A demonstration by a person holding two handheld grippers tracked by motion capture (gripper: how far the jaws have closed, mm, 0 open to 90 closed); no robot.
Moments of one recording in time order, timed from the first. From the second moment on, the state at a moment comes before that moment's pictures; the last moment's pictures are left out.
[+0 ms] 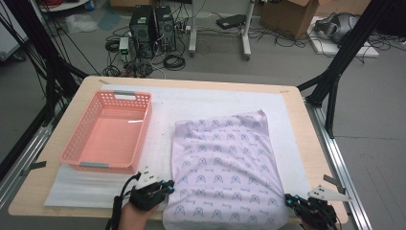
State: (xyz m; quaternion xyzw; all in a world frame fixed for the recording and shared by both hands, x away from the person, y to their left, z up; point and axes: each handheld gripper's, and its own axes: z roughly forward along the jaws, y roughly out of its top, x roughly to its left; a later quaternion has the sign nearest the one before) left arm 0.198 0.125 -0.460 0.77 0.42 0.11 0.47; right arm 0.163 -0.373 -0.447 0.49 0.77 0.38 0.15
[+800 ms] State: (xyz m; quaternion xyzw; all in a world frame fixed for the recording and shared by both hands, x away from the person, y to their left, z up) left arm 0.207 0.108 -0.457 0.77 0.42 0.14 0.45; right arm 0.175 -0.361 -0.447 0.50 0.77 0.37 0.16
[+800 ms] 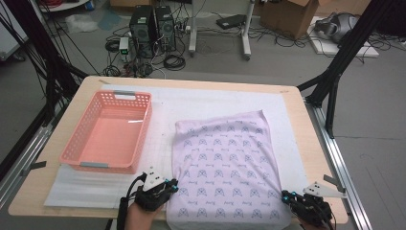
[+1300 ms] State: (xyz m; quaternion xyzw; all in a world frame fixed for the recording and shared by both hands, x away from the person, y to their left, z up) left arm 0.197 0.118 -0.455 0.75 0.45 0.14 0.47; right arm 0.156 -0.368 -0.441 0.50 0.75 0.41 0.15
